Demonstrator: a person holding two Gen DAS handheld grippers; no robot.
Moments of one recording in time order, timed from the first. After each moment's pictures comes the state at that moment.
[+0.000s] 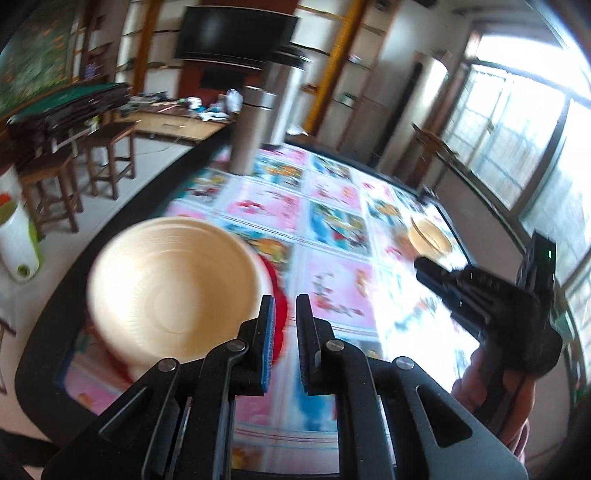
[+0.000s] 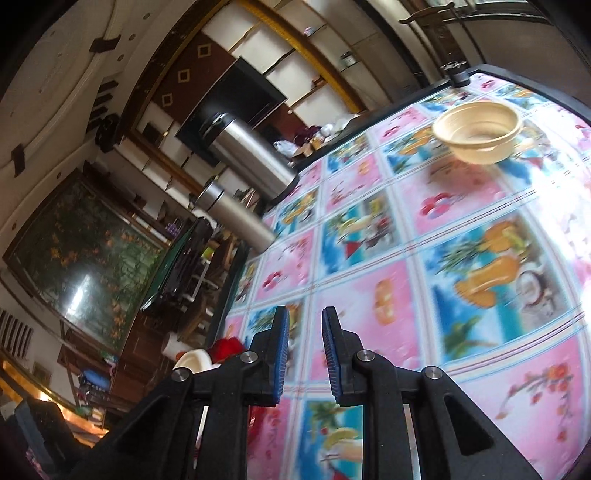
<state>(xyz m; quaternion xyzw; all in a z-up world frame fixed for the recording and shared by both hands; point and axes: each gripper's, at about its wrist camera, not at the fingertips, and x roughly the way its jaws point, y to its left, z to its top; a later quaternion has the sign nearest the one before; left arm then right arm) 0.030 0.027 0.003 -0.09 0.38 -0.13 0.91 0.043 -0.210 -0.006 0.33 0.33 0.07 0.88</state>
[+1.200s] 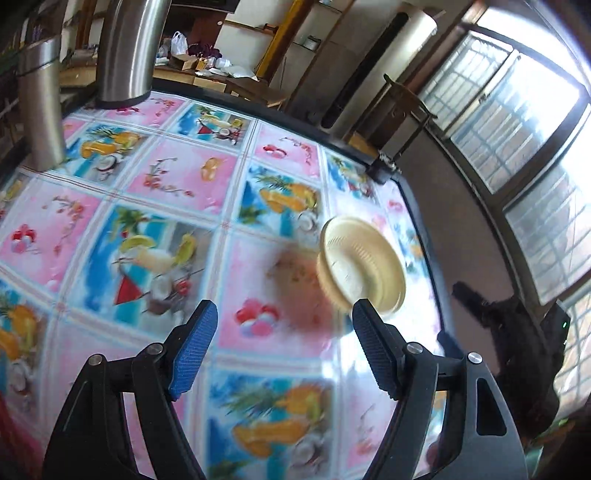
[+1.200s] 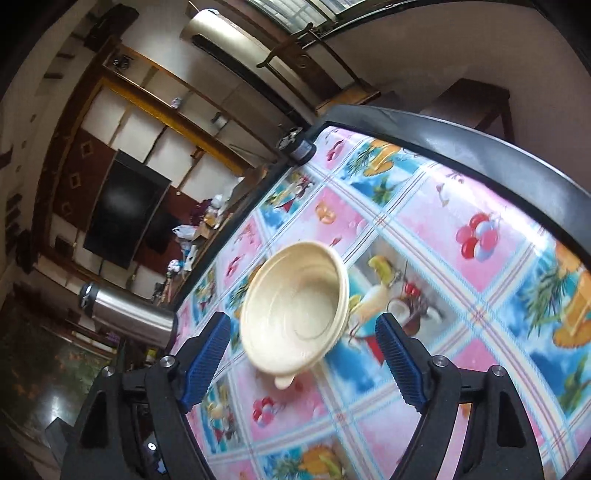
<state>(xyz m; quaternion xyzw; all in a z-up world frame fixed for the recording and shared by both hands) 0.219 -0.226 -0.015 -0.14 0.47 -0.20 0.85 0.130 -0.478 -0.012 0.44 0.31 -0.15 0.83</state>
